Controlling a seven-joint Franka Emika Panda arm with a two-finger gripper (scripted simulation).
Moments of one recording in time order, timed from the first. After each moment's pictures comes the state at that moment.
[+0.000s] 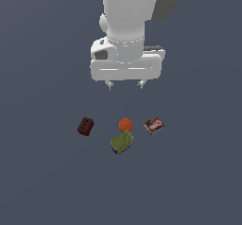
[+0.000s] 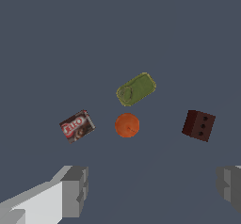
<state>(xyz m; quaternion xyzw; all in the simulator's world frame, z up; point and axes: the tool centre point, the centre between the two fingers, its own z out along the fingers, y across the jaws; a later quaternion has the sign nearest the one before) 0.001 0.016 0.323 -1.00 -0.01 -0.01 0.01</state>
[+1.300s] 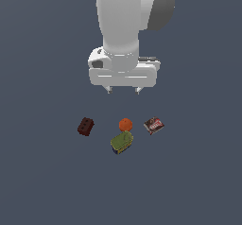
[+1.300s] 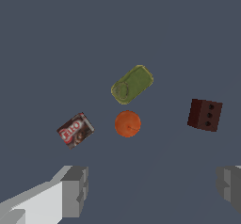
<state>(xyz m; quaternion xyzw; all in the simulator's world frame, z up) 0.002 0.009 0.299 -1.00 0.05 0.01 0.03</state>
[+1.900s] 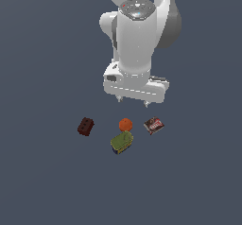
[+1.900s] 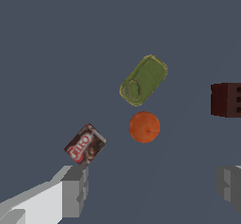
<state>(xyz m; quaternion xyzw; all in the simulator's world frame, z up) 0.011 0.045 0.252 -0.99 0.14 0.01 0.02</state>
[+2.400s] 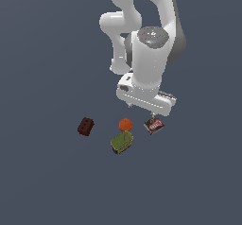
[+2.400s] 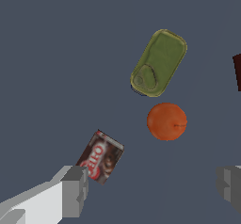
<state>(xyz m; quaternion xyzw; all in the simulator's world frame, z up) 0.013 0.082 0.203 -0.97 0.24 0.01 0.02</state>
